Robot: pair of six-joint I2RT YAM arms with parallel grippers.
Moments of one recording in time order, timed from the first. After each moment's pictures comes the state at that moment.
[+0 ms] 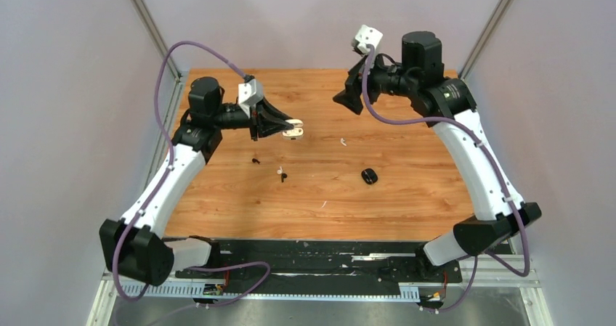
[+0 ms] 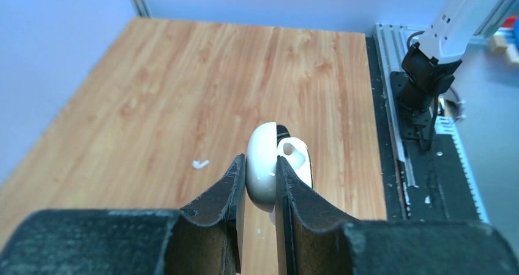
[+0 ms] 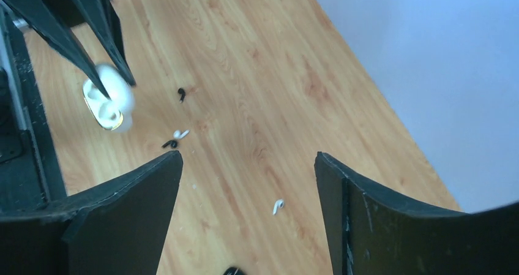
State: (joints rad) left arm -0.27 1.29 1.16 -0.06 1.17 0.14; right arm 0.45 1.53 1.91 -0.74 -0.57 -0.38
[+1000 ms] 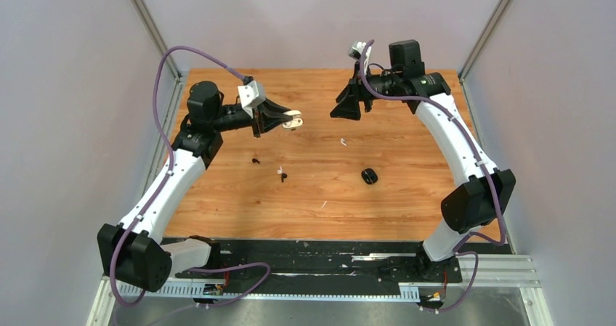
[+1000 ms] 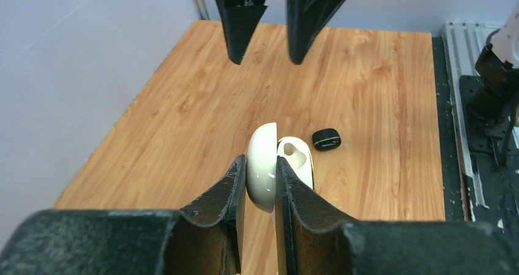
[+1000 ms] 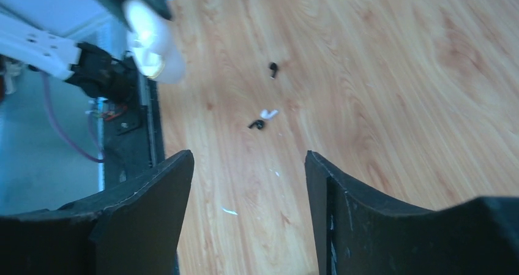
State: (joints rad) left arm -0.29 1.19 1.10 0.01 1.00 0.24; right arm 0.32 1.65 1.75 -0.72 -0.95 -0.26
